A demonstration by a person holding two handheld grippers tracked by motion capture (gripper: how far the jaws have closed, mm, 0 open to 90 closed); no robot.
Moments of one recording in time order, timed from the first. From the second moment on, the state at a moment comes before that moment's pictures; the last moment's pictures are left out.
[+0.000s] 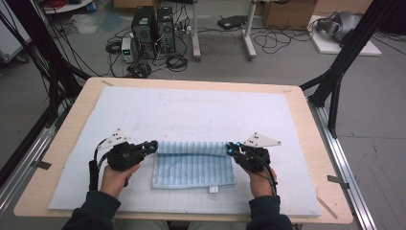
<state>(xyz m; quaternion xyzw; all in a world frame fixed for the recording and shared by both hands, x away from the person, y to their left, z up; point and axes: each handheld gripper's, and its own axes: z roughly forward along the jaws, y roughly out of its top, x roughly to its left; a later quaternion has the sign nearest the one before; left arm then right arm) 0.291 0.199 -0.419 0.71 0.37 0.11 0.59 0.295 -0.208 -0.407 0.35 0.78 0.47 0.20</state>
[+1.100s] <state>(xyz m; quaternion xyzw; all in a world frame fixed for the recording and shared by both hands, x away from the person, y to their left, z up) 0.241 0.209 -0.445 0.74 0.37 0.05 0.56 0.235 -0.215 -0.441 0.33 0.81 0.45 0.19</state>
